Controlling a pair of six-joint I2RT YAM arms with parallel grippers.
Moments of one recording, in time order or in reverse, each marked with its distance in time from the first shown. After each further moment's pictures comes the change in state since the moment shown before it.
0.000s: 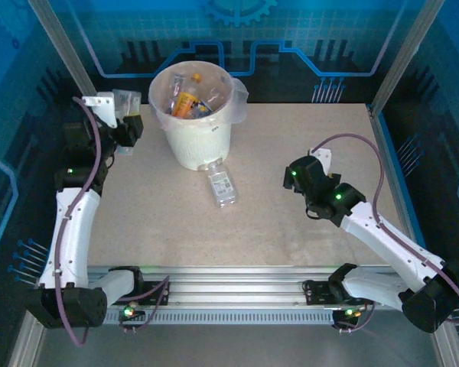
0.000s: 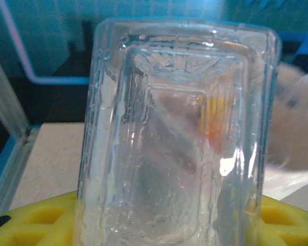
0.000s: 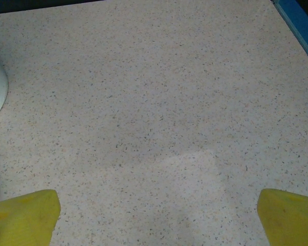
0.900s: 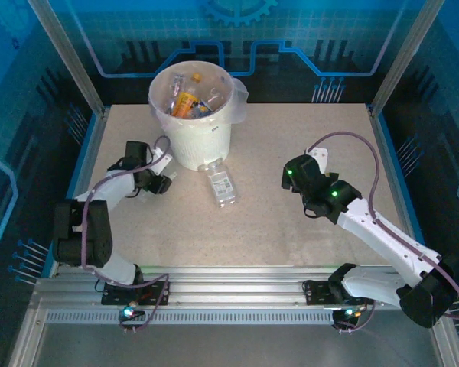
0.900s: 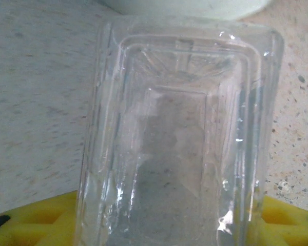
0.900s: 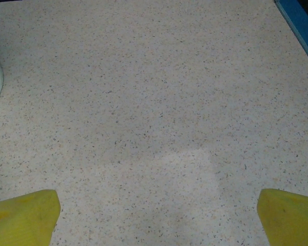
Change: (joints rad) left arm -0.062 0.391 -0.379 0.045 -0.093 0.546; right arm 0.013 0.034 0.026 -0.024 0.011 0.000
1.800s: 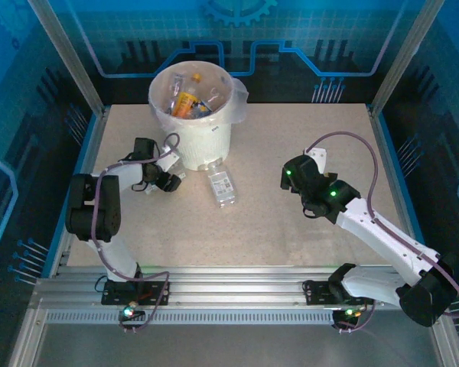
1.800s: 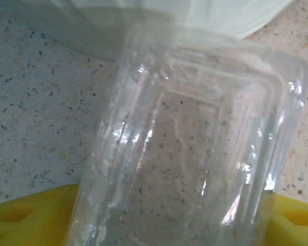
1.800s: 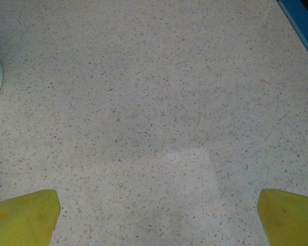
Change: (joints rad) left arm -0.020 0.270 0.099 0.103 0.112 0.090; right arm 0.008 0.011 0.000 0.000 0.001 0.000
